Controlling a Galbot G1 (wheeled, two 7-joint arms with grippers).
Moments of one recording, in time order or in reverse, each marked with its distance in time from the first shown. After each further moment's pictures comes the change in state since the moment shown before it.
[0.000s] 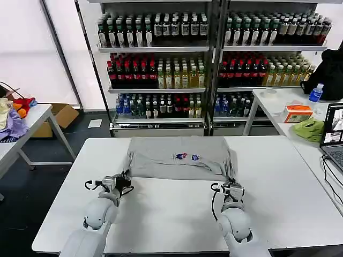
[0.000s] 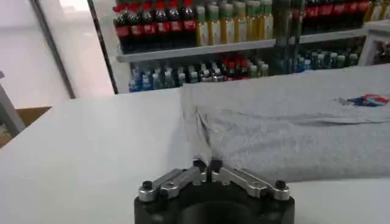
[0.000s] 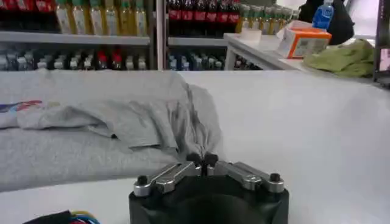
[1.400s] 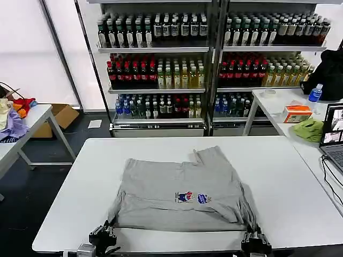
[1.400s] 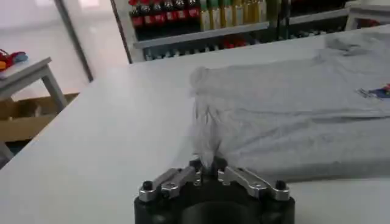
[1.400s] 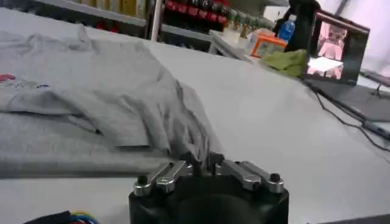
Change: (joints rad) left arm 0.658 -0.037 -0.146 -0.460 0.118 -0.144 -0.029; right arm -0.600 -0.083 0.050 0.309 -0.240 0.169 0.006
